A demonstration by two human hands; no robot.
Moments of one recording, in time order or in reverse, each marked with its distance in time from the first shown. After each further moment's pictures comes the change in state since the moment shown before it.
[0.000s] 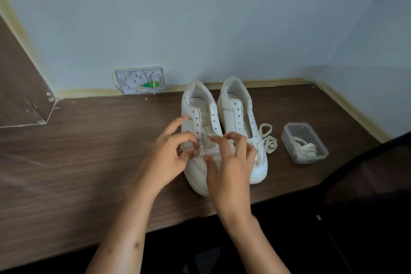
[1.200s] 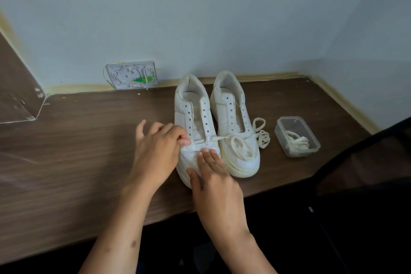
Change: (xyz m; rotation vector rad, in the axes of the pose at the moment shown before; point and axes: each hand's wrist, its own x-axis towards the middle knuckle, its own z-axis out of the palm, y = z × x) left_hand -0.005 0.007 0.009 0.533 0.105 0.067; right_hand -0.035 0.009 0.012 -0.237 0.010 -0.160
